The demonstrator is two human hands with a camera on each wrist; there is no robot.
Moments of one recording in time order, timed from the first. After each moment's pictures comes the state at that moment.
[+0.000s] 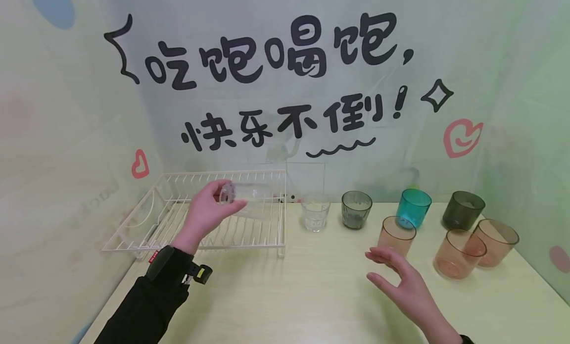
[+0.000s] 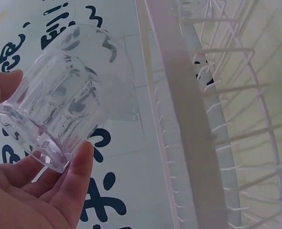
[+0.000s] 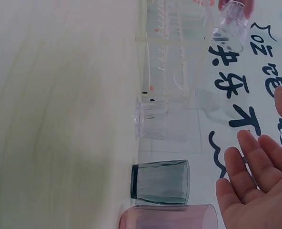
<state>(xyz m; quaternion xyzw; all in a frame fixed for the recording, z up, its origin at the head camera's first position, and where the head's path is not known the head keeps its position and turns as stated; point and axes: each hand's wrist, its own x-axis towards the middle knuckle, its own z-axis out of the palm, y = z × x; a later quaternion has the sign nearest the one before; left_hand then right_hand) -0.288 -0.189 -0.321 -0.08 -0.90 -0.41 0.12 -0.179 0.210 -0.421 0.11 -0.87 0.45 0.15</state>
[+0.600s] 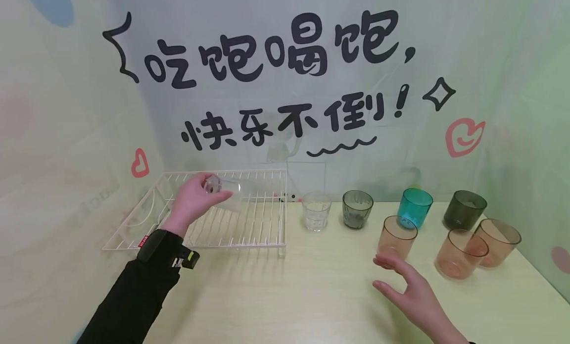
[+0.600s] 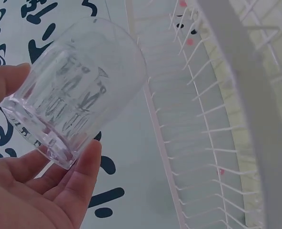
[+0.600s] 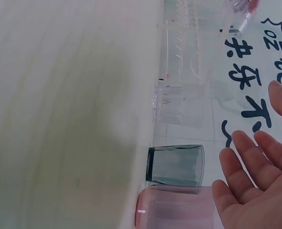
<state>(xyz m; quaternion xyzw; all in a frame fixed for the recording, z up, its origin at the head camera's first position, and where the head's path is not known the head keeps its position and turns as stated) -0.311 -0.220 -0.311 -0.06 -0.93 -0.36 0.11 -0.179 0.224 -0.440 0.13 -0.89 0.40 0.19</state>
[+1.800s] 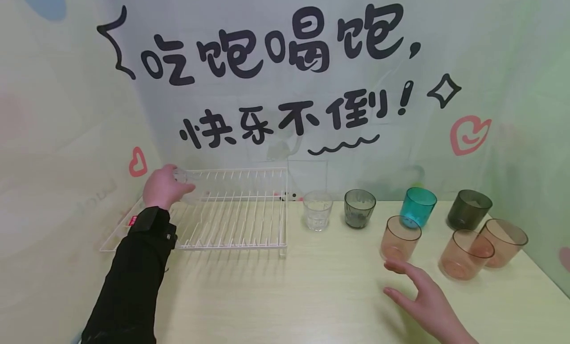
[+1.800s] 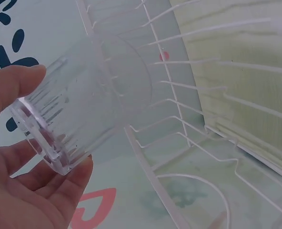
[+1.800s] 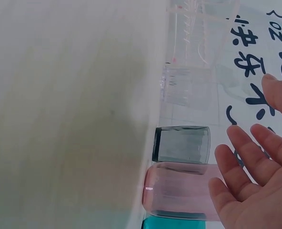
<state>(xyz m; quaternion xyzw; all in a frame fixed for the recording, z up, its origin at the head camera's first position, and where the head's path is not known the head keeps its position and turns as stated) -0.359 -0.294 -0.317 0.03 -0.96 -0.22 0.16 -0.180 0.242 -0.451 0.14 -0.91 0.34 0.21</state>
